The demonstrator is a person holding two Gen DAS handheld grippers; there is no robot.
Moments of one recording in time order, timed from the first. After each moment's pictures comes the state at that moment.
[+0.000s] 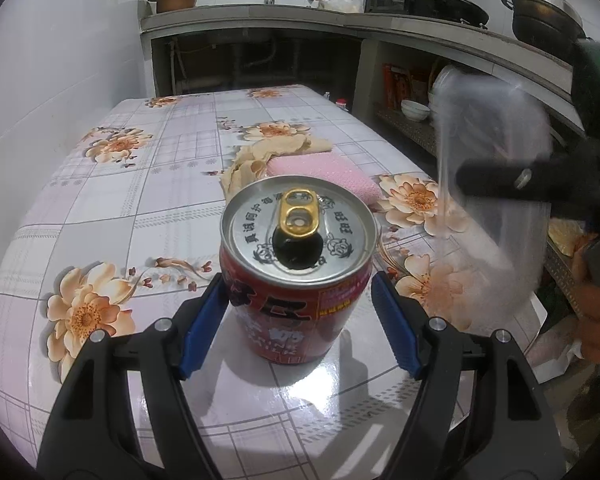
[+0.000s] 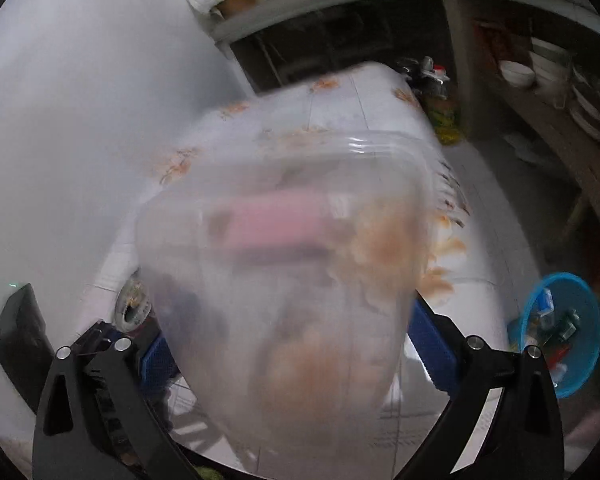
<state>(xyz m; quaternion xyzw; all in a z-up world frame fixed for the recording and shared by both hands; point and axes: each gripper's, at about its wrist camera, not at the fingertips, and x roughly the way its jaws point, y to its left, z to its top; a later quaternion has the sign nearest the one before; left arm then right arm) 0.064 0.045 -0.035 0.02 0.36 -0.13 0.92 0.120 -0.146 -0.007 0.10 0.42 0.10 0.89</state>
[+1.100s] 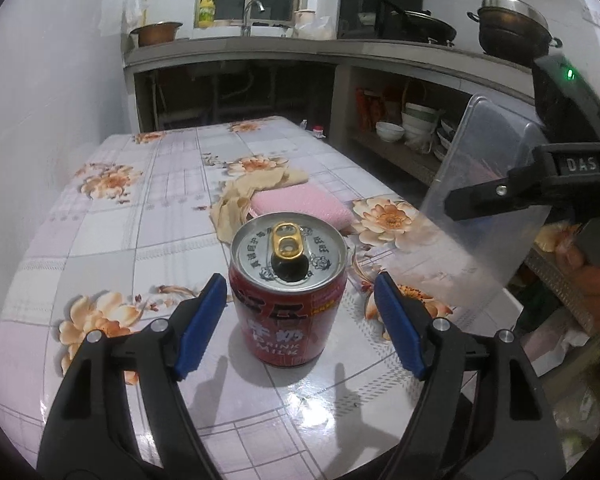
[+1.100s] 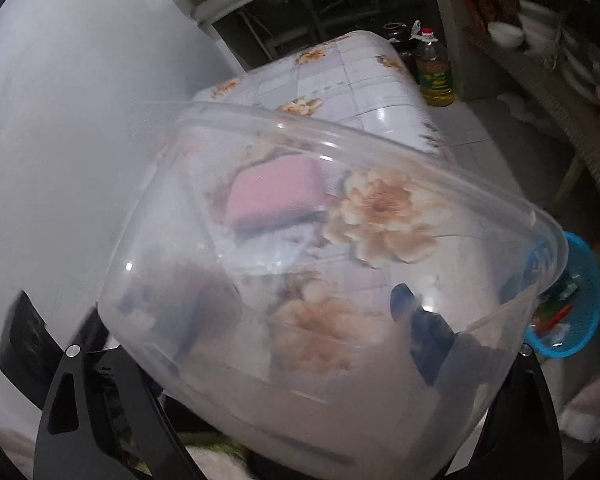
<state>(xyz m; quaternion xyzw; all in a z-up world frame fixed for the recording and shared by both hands) 0.041 0.049 -0.014 0.03 0.30 -0.18 0.94 0.108 -0.162 0.002 0.14 0.49 0.12 0.85</state>
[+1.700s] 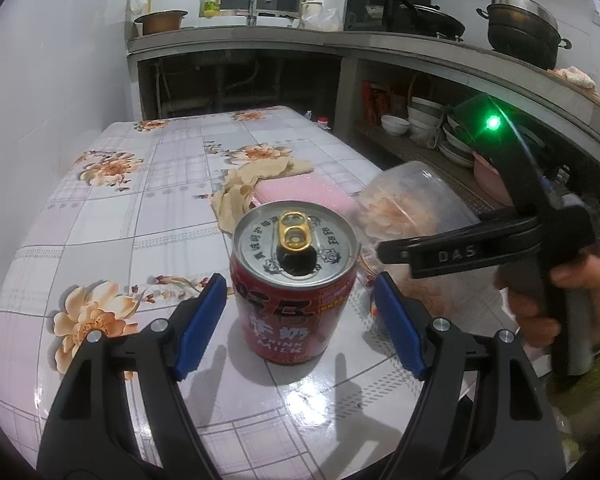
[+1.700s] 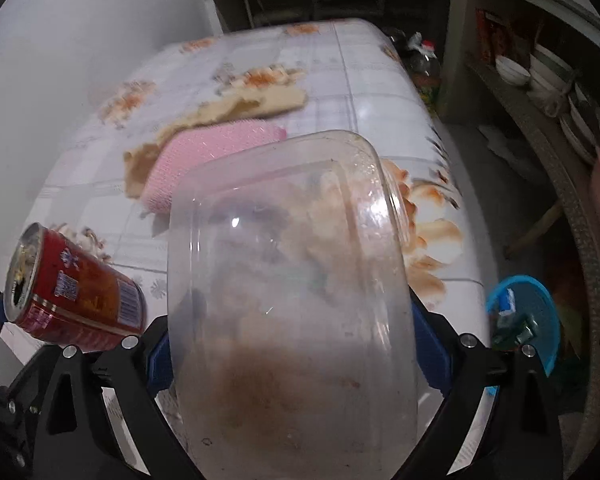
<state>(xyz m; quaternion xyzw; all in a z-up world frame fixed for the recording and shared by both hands) 0.050 0.052 -0.020 0.02 0.32 -0.17 0.93 0.150 -0.131 -0.053 0.03 0.48 0.08 0.87</state>
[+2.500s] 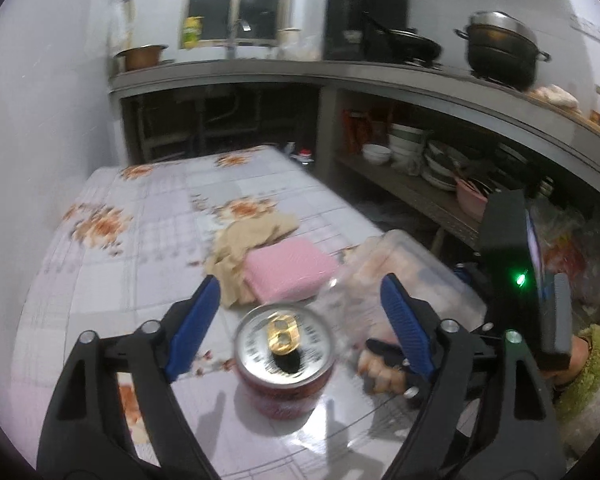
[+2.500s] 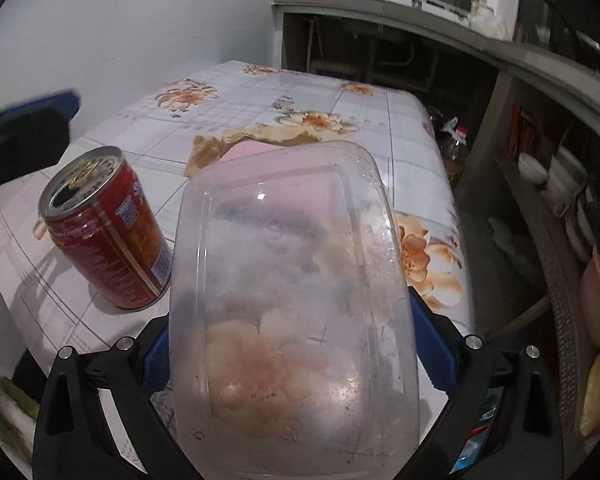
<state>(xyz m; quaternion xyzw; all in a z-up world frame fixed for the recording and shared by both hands) 0.070 0.041 0.033 0.04 0.28 -0.21 0.94 0.116 -0.104 -0.043 -0.11 0.39 0.13 0.91</state>
